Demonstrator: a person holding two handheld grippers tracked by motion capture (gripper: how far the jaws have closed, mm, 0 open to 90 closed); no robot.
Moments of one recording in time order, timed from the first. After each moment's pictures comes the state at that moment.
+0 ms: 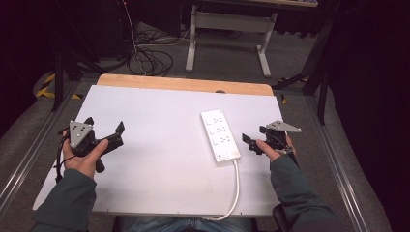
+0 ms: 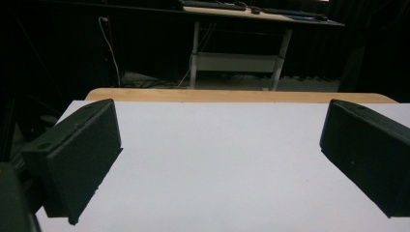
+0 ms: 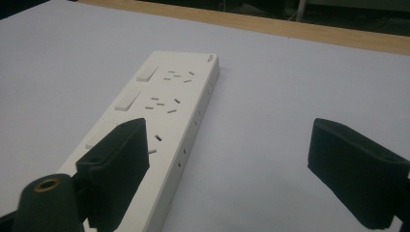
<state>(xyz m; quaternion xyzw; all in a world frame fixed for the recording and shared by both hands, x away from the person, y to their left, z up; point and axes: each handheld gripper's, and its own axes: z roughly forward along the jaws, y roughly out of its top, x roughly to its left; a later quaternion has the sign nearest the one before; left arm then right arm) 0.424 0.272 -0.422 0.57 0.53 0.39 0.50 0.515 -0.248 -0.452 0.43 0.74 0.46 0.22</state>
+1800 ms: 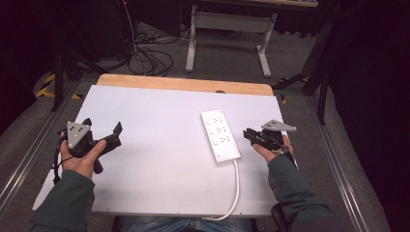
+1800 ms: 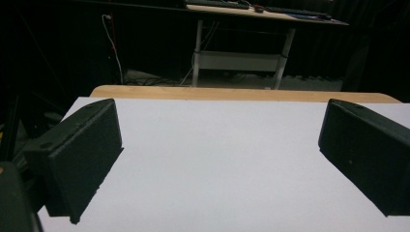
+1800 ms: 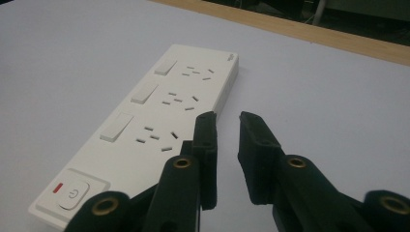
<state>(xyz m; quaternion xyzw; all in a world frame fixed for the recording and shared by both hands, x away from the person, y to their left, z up) 0.422 0.277 -0.422 0.56 0.53 0.39 0.50 0.517 -0.239 -0.450 0.40 0.77 0.46 0.22</state>
